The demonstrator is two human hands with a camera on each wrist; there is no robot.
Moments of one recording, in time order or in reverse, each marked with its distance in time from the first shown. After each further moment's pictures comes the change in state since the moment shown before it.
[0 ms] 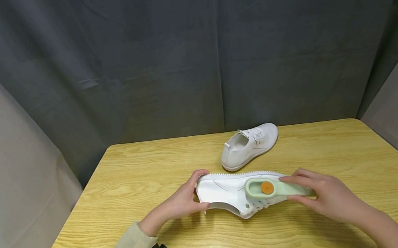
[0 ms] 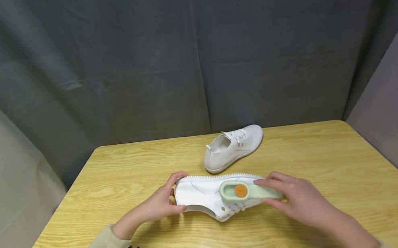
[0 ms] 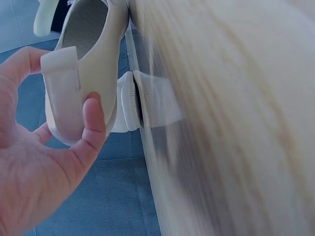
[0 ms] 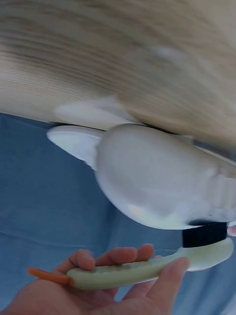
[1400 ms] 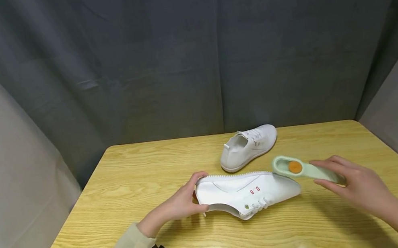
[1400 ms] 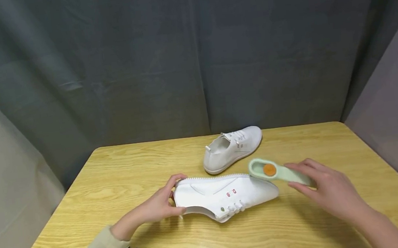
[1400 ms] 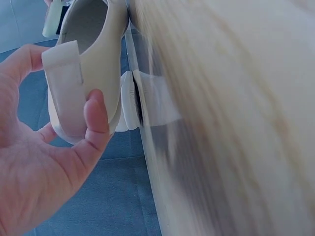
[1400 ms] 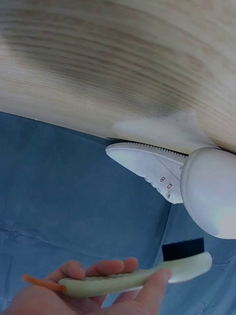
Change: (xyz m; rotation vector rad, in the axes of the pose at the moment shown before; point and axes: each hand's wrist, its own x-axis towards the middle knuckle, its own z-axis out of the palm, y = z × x) left_hand -0.001 0.001 -0.001 0.006 -0.027 -0.019; right_hand -0.021 0.032 -0.031 -0.137 0.119 0.142
